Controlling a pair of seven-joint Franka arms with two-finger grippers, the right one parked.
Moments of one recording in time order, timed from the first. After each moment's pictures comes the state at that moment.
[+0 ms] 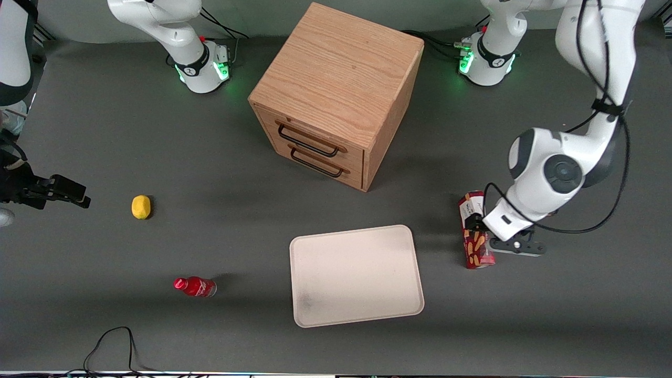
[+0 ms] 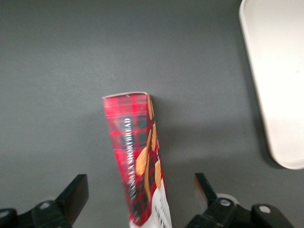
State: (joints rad) arm -0.05 0.44 -0.17 -1.91 0.12 2.44 -0.17
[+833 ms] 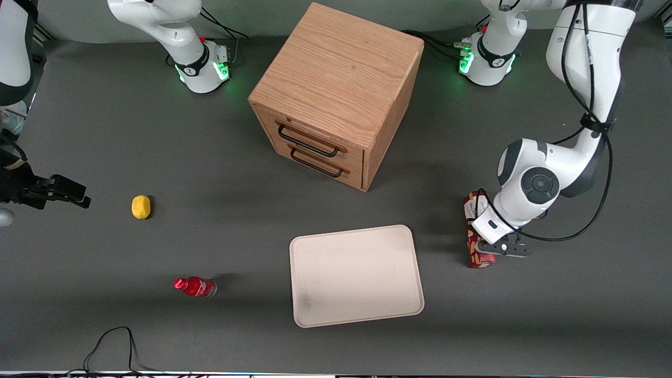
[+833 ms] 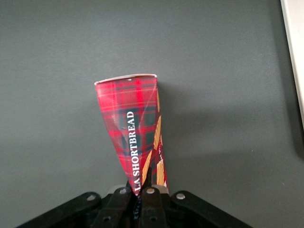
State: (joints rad) arm -0.06 0.47 -0.16 -1.85 0.17 2.32 -0.19
